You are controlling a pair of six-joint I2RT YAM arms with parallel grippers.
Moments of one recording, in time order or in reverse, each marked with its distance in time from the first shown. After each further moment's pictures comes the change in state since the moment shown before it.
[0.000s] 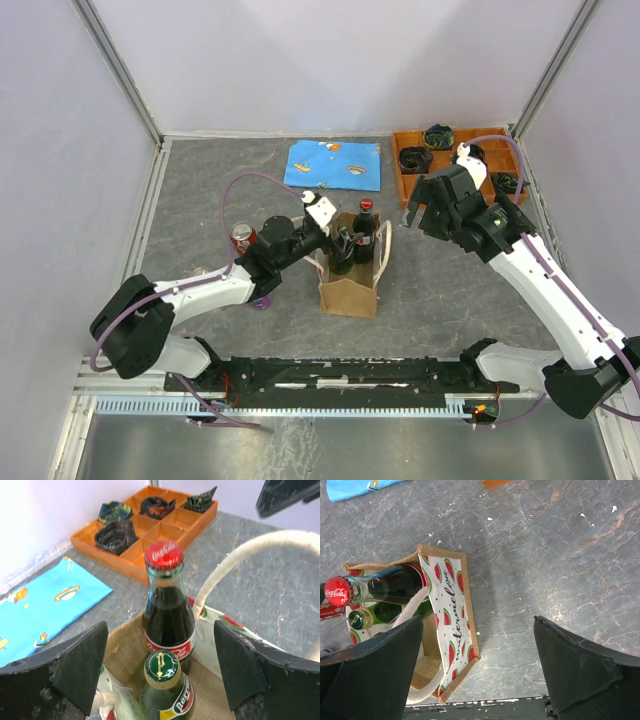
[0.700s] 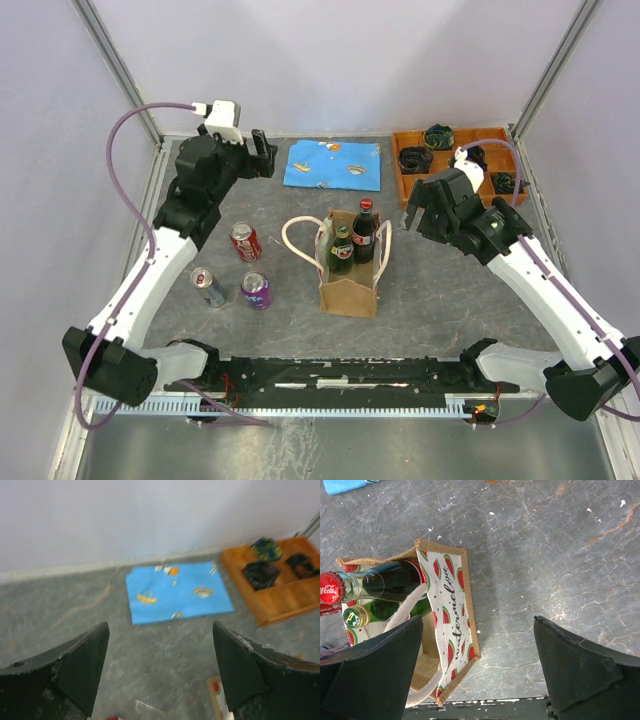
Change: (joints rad) left arm 0.430 -0.203 0.504 -0.722 -0.160 -0.203; right arm 0.000 -0.011 -0.044 0.028 -0.016 0.000
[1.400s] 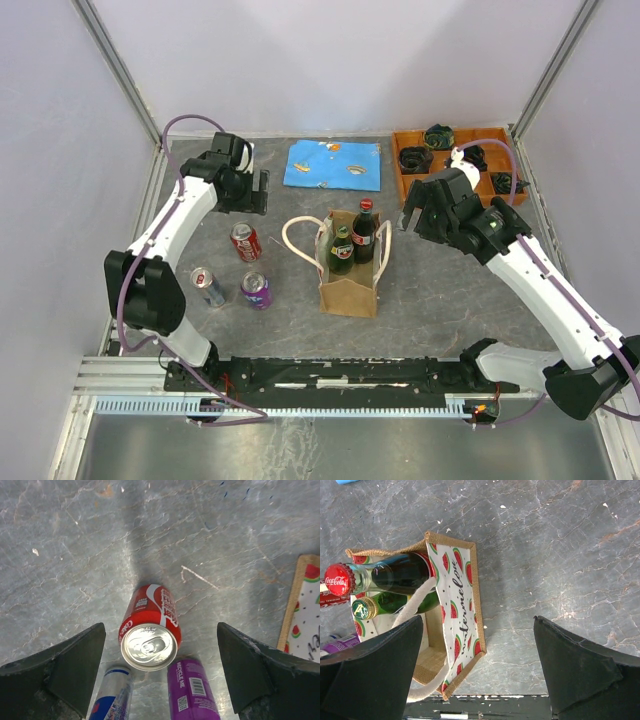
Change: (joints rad) left arm 0.120 0.414 0.268 -0.827 -0.021 0.003; right arm -0.001 0.004 -0.005 0.017 -0.055 -0.004
